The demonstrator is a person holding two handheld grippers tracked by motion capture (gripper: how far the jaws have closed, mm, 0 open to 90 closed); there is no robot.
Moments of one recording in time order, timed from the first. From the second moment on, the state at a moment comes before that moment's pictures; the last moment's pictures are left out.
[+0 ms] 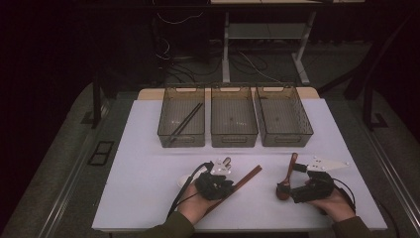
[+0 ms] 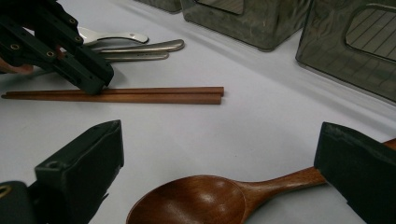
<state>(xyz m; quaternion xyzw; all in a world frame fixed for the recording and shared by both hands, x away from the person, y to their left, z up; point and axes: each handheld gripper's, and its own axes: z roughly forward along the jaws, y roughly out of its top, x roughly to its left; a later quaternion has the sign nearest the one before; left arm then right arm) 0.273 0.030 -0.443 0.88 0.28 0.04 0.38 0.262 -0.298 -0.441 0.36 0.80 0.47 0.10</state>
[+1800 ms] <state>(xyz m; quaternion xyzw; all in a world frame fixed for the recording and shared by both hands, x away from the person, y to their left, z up) 0.276 0.040 -0.425 0.87 0.29 0.03 0.40 0.262 -0.298 -0.441 0.36 0.80 0.47 0.10</state>
